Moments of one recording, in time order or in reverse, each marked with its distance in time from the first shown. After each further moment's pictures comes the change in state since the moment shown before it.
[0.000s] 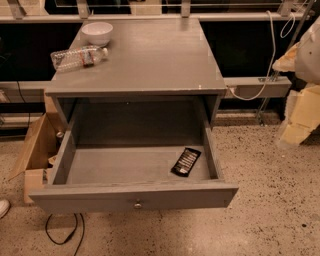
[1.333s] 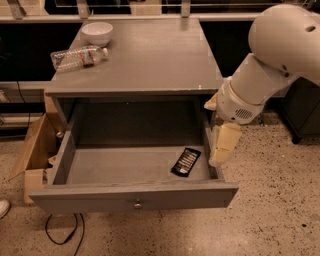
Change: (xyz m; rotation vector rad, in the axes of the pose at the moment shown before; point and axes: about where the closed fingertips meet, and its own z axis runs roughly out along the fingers) arm -0.068 0.003 0.162 -0.185 -0.143 -0.133
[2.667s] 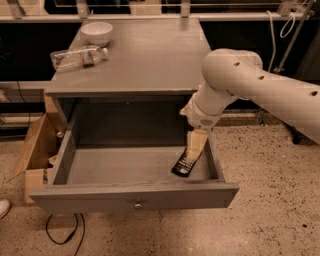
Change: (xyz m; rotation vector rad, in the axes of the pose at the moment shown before) arm -0.013 -0.068 0.115 0.011 0.009 -0.117
